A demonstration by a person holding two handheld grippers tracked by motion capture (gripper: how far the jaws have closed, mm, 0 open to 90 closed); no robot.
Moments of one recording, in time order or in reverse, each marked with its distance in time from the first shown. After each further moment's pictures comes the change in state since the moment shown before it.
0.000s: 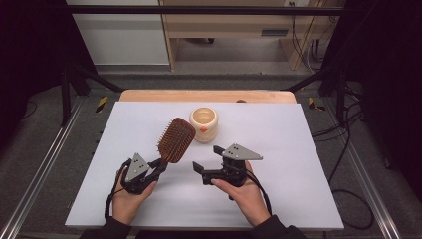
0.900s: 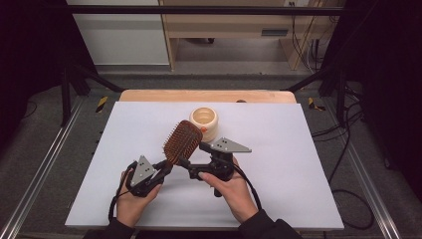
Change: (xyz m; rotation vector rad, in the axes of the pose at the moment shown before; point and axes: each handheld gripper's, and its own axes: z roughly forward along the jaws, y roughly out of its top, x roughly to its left) left arm -0.015 0.004 0.002 -0.021 -0.016 0.045; right arm 0.016 0.016 0.024 -0.028 0.073 0.078
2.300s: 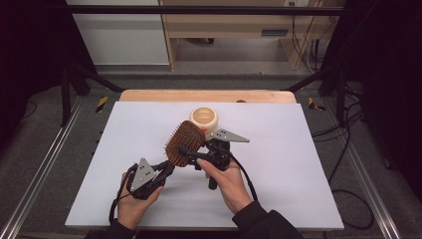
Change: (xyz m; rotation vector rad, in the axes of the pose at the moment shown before) left arm -0.008 0.004 -0.005 -0.049 -0.003 0.034; right arm -0.013 0.011 0.018 -0.022 0.034 0.121
